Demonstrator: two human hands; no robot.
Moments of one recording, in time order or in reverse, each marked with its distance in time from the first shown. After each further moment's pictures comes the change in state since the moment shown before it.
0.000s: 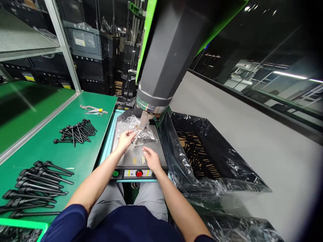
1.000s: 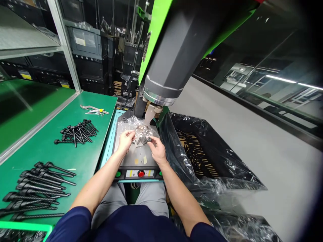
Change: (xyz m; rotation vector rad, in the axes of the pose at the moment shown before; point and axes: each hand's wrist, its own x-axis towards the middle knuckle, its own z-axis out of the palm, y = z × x) left_hand 0.000 0.001 -0.002 -0.119 0.075 0.043; right_hand 0.036 -0.048 -0.010 -0.146 0.124 -0.398
